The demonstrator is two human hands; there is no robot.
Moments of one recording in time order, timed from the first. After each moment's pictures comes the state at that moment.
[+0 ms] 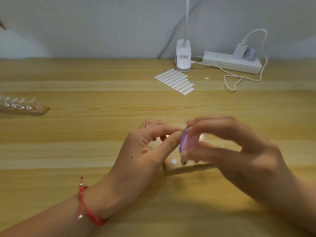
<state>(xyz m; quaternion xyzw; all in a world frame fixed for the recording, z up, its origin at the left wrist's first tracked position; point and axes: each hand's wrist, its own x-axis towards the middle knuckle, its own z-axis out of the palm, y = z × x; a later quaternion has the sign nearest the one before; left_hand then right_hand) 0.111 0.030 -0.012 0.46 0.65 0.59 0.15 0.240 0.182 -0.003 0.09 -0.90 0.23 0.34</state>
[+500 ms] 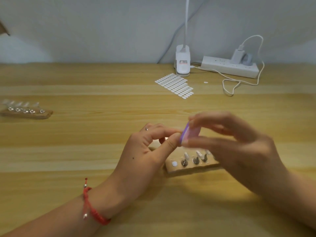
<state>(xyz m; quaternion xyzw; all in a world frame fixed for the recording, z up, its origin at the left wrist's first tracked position) 0.110 0.030 -0.012 0.44 0.65 0.60 0.16 0.238 0.180 -0.006 0.12 -0.91 0.19 0.36</state>
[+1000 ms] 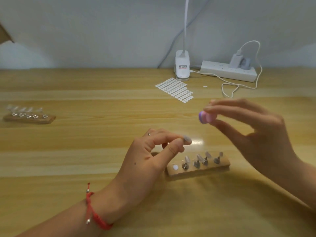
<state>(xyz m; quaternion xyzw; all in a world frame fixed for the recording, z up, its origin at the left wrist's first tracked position) 0.111 0.027 -0.011 0.44 0.64 0.60 0.19 0.234 0.206 0.011 0.02 -0.89 0.18 0.42</state>
